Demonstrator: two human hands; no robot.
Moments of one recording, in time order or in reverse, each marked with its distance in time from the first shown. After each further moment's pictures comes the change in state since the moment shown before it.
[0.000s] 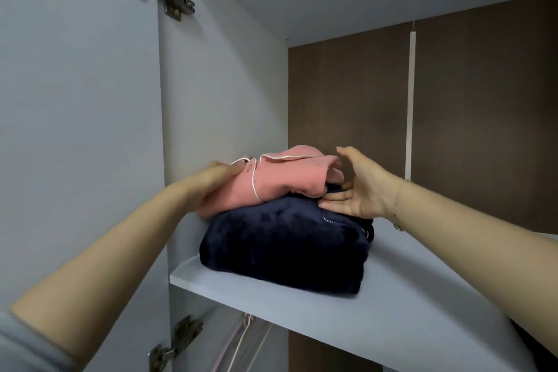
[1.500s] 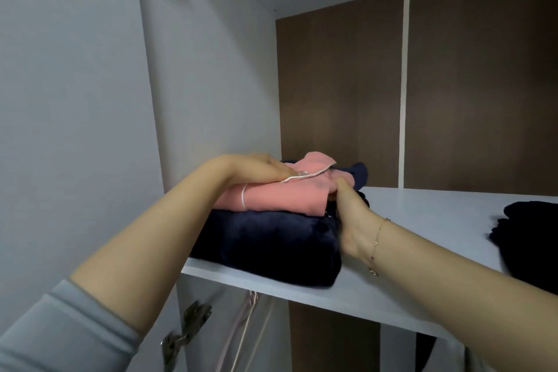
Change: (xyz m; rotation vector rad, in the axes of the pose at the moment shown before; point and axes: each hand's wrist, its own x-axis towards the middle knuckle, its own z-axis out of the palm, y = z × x) left_hand -0.032 0.040 0.046 0.786 -0.455 0.164; right_hand -0.001 0.092 0.036 0.163 0.319 -0.067
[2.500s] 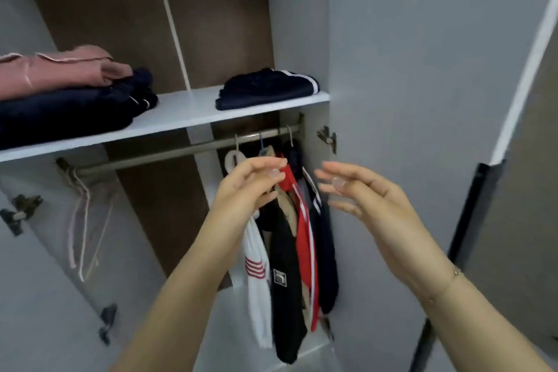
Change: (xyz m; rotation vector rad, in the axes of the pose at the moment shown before) left_hand -0.376 0.206 0.276 -1.200 -0.165 0.455; right_hand -0.505 0.101 -0.262 -0.292 0.363 -0.487
